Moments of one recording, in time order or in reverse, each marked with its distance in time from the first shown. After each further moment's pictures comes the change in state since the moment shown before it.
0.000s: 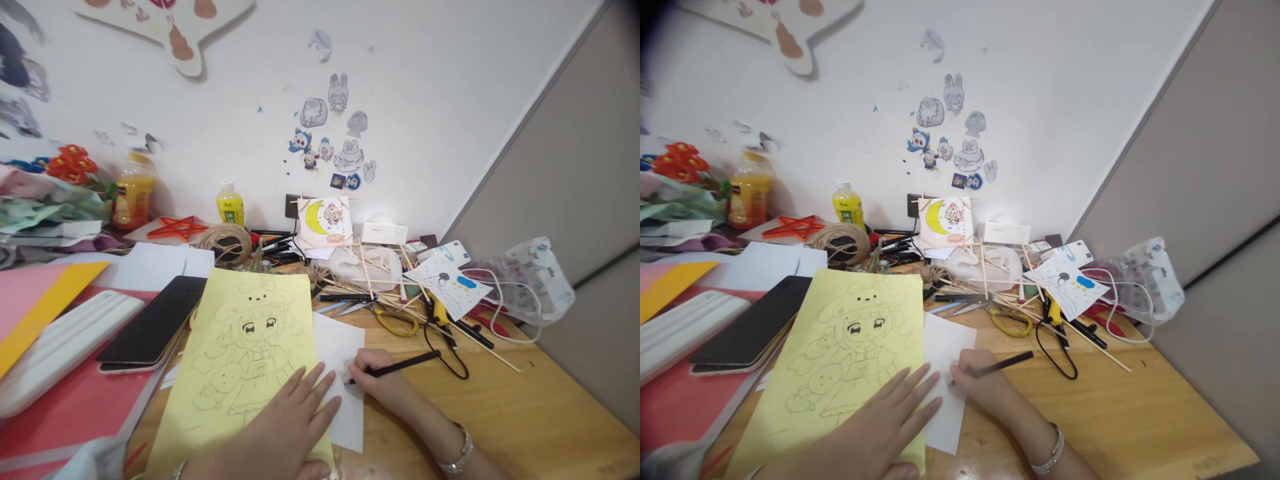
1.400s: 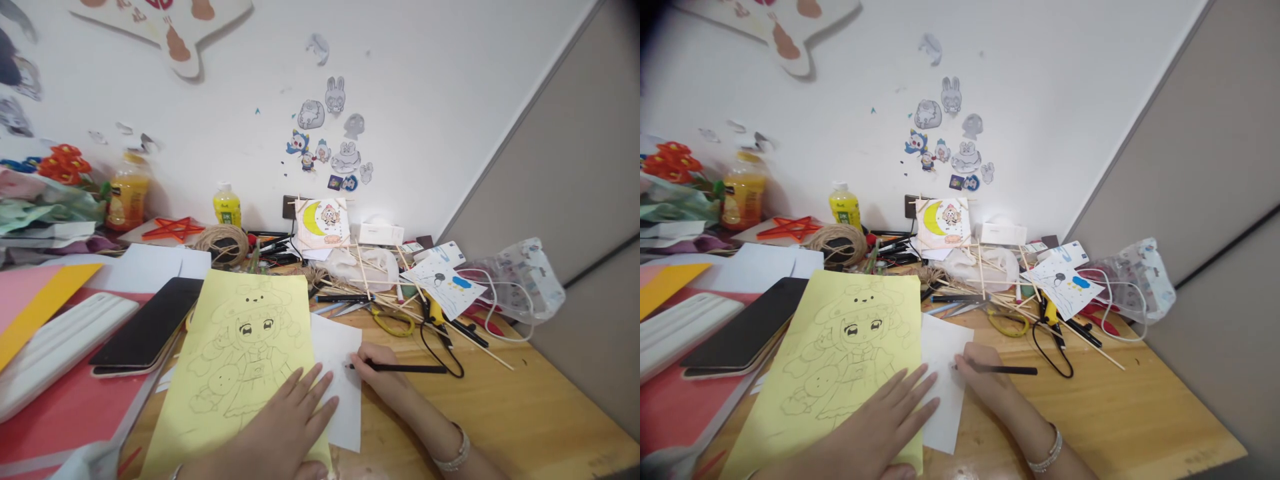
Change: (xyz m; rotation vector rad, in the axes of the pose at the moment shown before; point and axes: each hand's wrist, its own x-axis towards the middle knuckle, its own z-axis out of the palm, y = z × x) left_hand -0.002 -0.002 0.001 -0.062 0.002 -0.008; right_hand 0.000 0.006 -0.004 -0.070 0.142 0.009
